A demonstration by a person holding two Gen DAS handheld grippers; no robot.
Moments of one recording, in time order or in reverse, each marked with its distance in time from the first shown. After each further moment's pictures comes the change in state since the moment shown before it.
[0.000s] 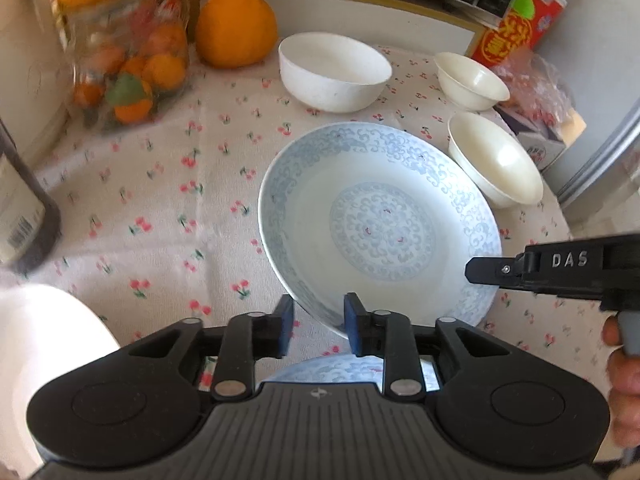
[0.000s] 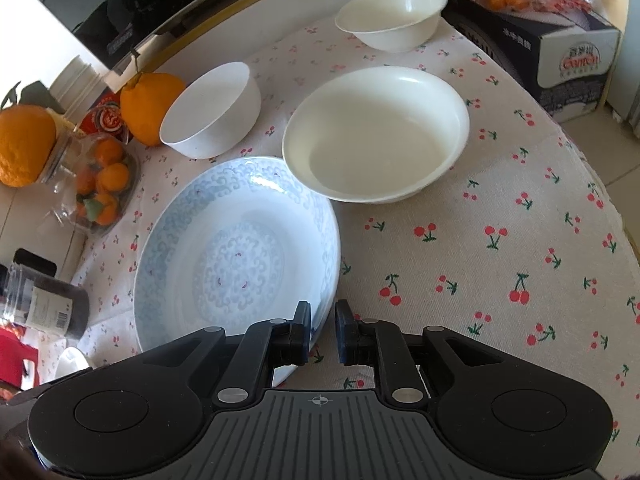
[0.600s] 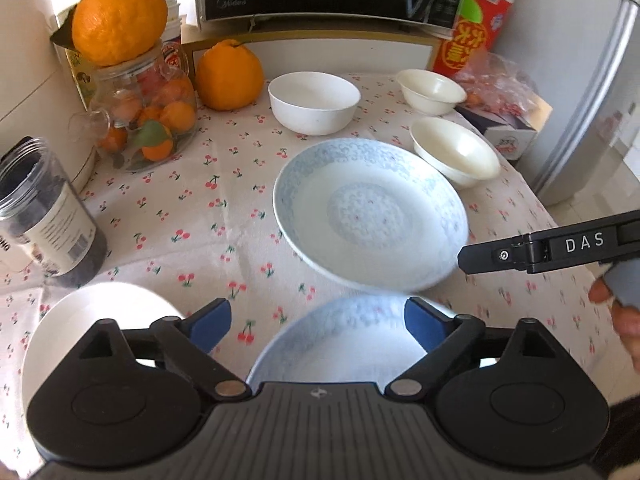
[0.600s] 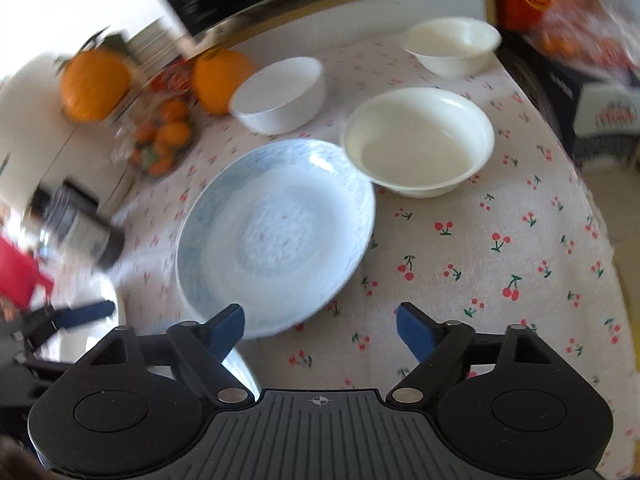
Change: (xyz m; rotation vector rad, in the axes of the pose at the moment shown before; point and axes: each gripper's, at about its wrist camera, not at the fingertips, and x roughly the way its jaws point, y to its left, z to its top) left arm -0.057 0.002 -0.037 0.124 -0.099 -0.009; right arm -0.044 0.018 -0.035 -0.271 -0.027 0.056
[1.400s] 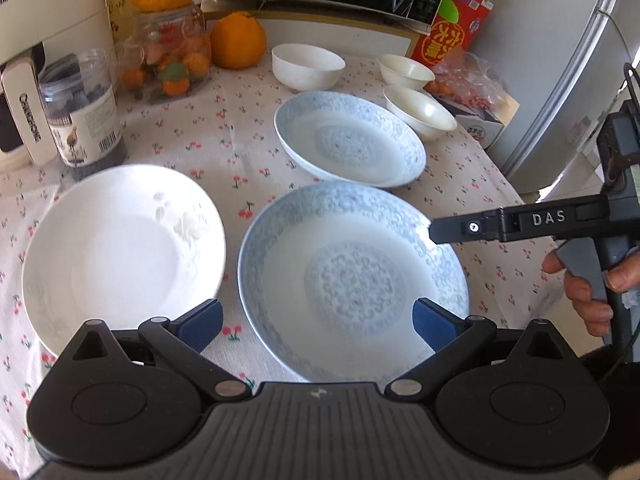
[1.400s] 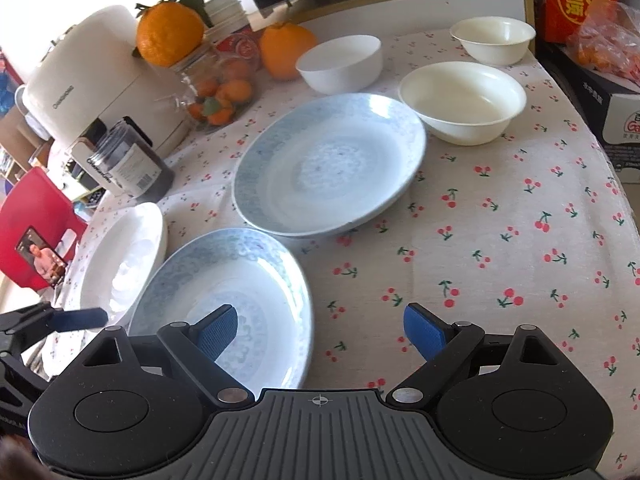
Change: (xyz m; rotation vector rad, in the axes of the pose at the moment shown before) left arm -0.046 0.007 -0.073 -0.087 0.007 -0.102; right arm -0.013 0.020 -0.060 -0.081 -0.027 0.093
